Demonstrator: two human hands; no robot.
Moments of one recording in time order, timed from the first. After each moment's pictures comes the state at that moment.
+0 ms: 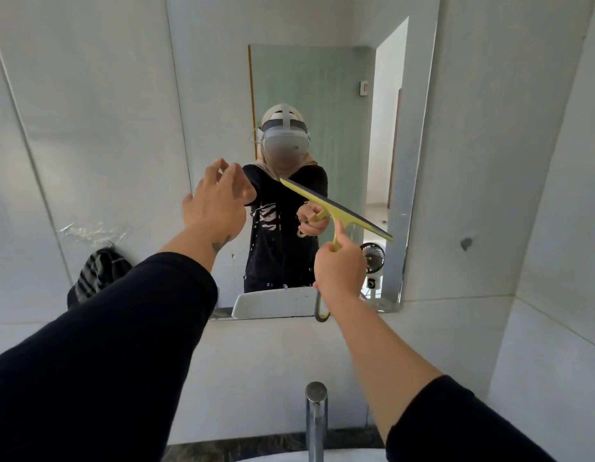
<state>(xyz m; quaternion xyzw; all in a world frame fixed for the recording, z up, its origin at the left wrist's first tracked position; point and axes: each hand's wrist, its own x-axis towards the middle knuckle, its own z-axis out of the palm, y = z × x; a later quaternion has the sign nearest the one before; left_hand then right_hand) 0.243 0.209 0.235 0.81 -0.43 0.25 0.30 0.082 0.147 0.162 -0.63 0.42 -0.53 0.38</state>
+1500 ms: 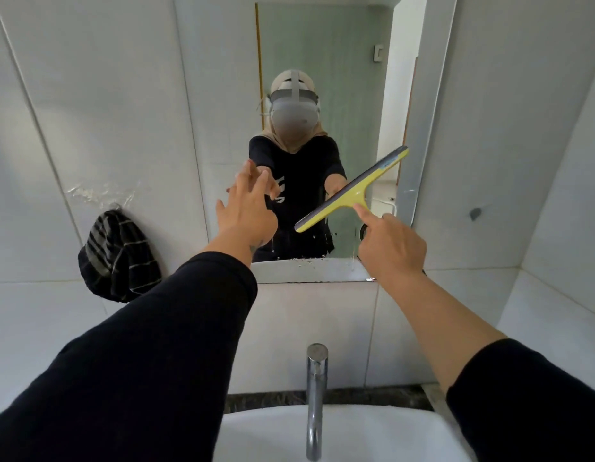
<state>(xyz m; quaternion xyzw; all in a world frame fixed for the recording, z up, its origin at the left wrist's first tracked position) 0.207 0.201 0.175 0.82 -0.46 0.17 0.29 0.011 0.114 0.145 -0.83 0.46 -0.33 -0.01</state>
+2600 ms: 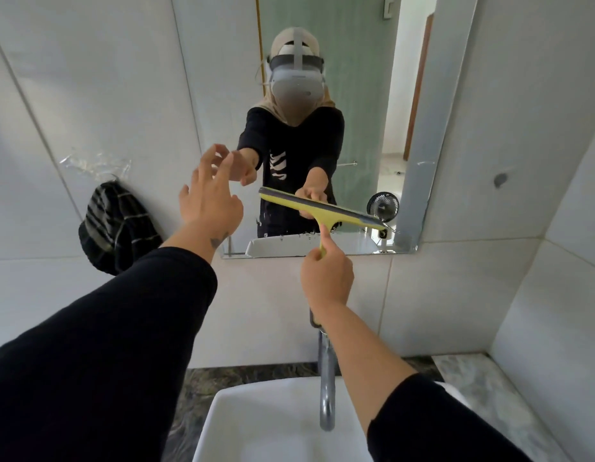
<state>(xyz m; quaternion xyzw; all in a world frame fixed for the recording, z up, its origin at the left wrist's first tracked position) 0.262 0.229 0.141 0.84 -0.42 0.23 0.28 0.102 0.174 0.053 -0.69 0.44 -0.46 0.34</state>
